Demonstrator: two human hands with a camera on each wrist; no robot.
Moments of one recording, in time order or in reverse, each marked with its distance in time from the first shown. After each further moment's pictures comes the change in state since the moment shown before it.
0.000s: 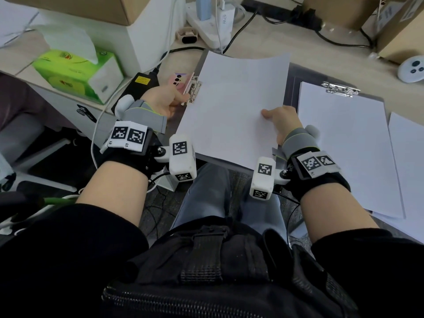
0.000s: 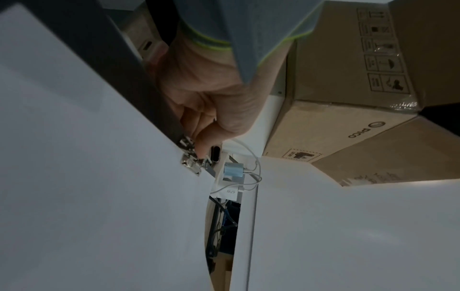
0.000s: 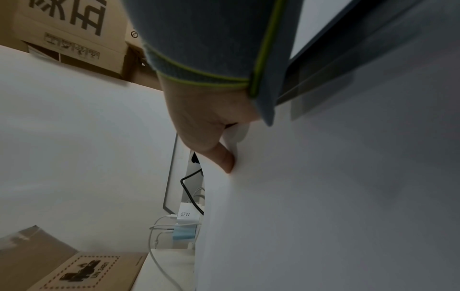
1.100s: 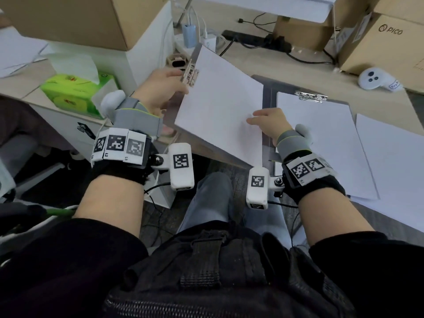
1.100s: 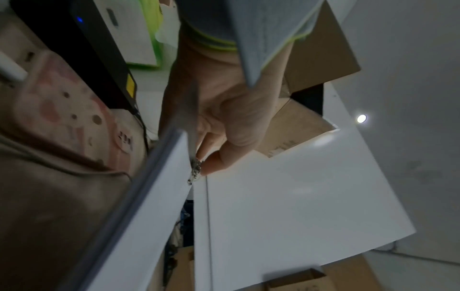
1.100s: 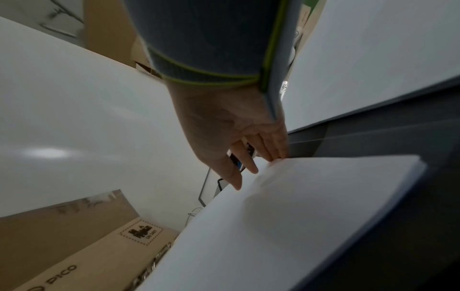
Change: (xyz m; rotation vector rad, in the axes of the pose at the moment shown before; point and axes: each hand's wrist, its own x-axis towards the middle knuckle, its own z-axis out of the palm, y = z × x) left_hand -0.083 0.033 0.026 0.200 0.053 0.462; right_hand -0.042 -0.008 -0.023 -0.299 -0.041 -0.238
